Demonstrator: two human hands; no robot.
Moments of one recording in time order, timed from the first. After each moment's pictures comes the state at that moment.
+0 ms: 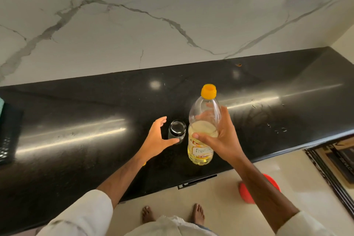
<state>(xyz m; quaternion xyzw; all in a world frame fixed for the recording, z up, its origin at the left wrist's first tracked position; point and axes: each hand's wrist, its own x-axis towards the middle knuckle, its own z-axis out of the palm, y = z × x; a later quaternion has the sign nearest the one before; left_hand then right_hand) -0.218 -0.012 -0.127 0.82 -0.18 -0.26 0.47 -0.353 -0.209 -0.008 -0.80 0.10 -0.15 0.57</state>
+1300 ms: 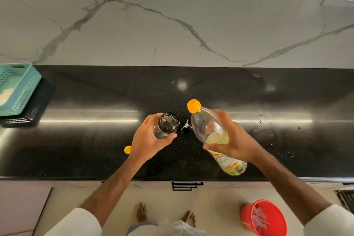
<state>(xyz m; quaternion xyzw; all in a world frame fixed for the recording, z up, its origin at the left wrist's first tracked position) -0.295 -0.058 -0.060 0.88 -0.16 0.05 0.43 -0.354 -0.350 -0.001 -0.89 -0.13 0.06 0.44</state>
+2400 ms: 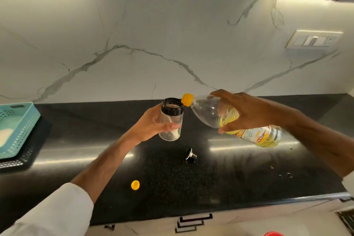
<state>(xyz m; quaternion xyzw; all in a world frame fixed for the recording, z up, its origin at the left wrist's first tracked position) -0.202 -0.033 0.057 0.74 -0.29 -0.15 0.59 -0.286 -0.344 0.158 -0.97 -0.19 0.07 0.16</state>
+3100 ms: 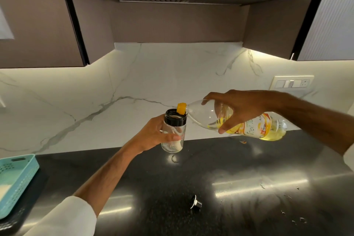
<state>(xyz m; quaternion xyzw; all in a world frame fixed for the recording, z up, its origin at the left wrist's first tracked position) -0.159 -0.042 0.160 0.74 -0.38 -0.09 0.54 -0.235 -0.339 0.283 -0.98 -0.19 0.07 0.05</state>
